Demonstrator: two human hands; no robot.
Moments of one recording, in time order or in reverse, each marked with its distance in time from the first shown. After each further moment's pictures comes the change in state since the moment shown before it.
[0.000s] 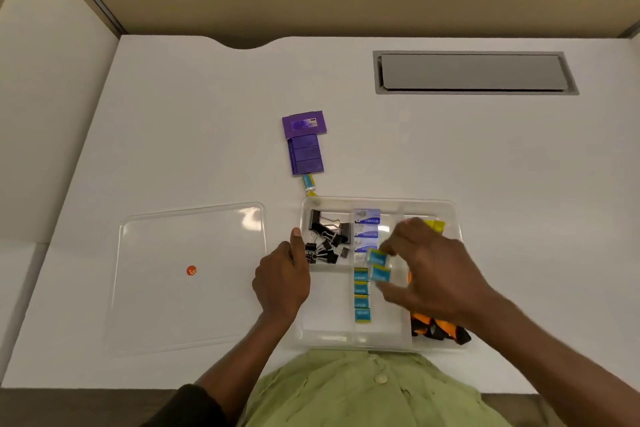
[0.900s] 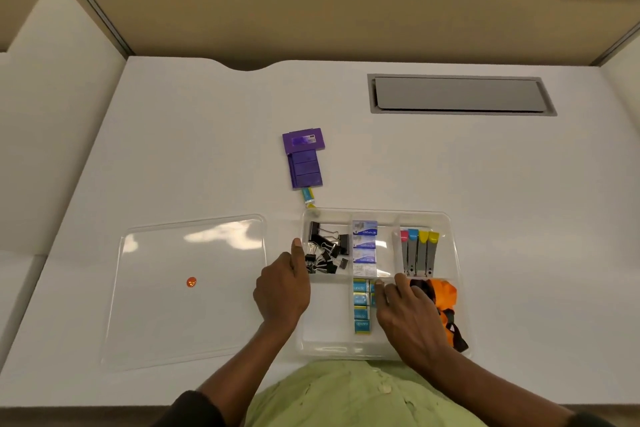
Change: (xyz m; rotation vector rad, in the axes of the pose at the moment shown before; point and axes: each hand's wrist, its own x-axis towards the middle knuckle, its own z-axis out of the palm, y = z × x) left_hand -0.002 0.007 -0.010 0.034 -0.035 0.004; right_hand -0.030 -0.027 0.095 -0.369 -0.167 0.126
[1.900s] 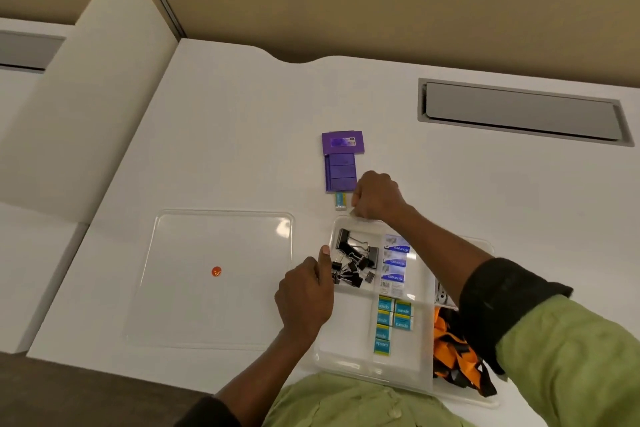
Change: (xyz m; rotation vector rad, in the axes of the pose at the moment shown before) left_hand 0.000 -0.005 0.007 -0.061 0.009 -0.030; right_hand 0.261 0.008 -0.066 0.597 -0.130 0.181
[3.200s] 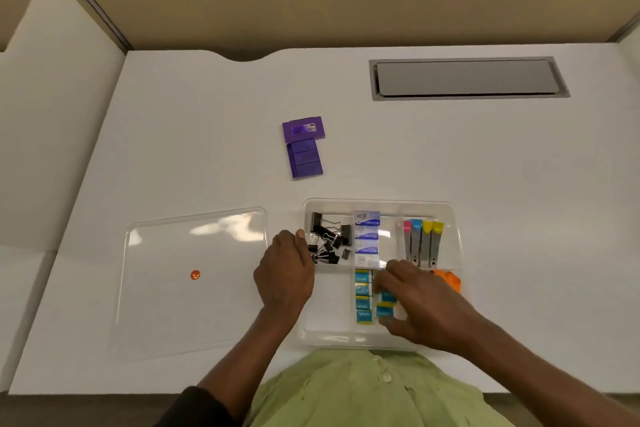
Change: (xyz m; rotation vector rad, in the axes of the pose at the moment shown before) left_hand 0.003 0.015 -0.012 0.224 0.060 0.207; right_hand -0.250 0.097 0.026 -0.184 -0.001 -0.444
